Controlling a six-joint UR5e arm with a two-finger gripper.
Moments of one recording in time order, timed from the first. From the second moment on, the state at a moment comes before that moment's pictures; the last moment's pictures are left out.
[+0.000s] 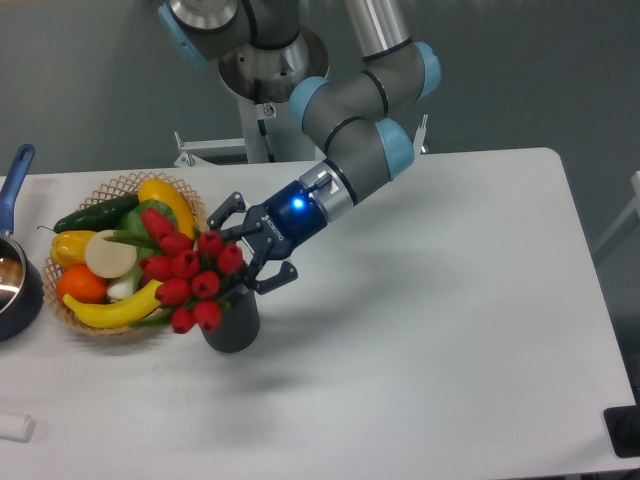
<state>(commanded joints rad) 2.61 -1.84 -2.10 -0.67 0.17 1.31</state>
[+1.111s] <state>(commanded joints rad) 2.74 -1.58 -1.99 -0.68 0.85 1.31</state>
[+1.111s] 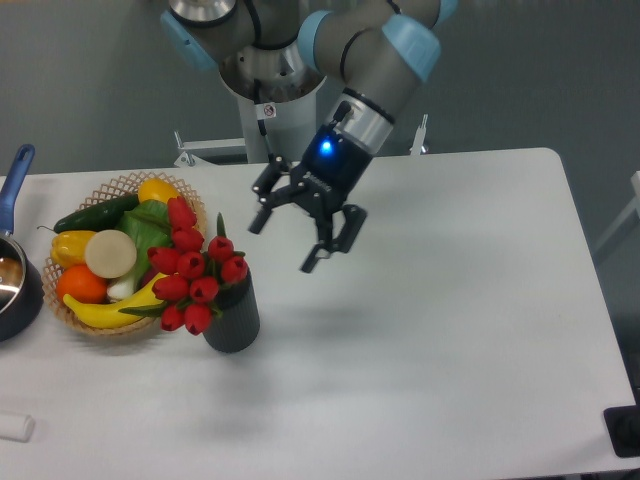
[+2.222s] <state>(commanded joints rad) 3.05 -1.47 -1.63 -1.41 1.40 1.91</state>
